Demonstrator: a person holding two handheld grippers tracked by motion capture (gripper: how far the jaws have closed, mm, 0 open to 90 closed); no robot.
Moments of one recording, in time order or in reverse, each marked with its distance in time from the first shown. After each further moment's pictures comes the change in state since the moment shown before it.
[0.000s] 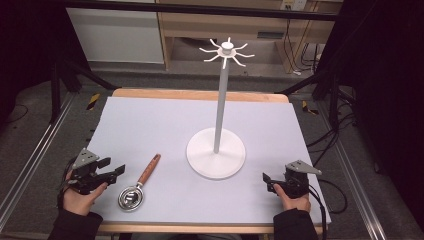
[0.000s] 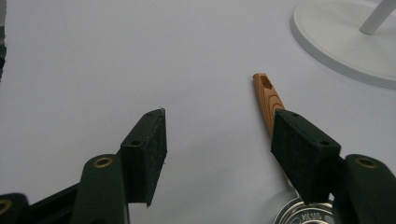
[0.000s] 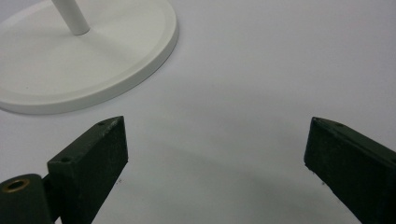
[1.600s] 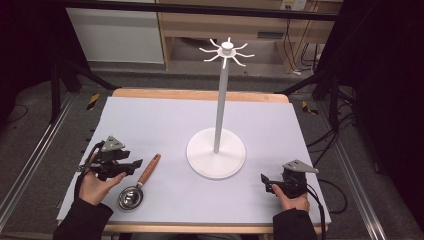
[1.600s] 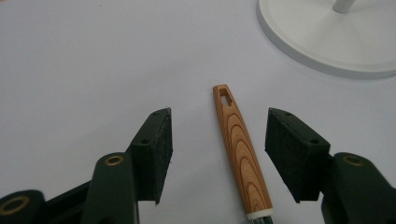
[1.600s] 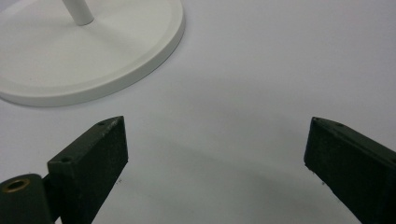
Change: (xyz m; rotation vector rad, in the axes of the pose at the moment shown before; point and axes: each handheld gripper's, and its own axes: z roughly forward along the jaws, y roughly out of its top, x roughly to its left) left arm -0.035 0.047 0.030 0.161 -0.055 0.124; right arm 0.003 0.001 0.003 0.035 0.007 -0.022
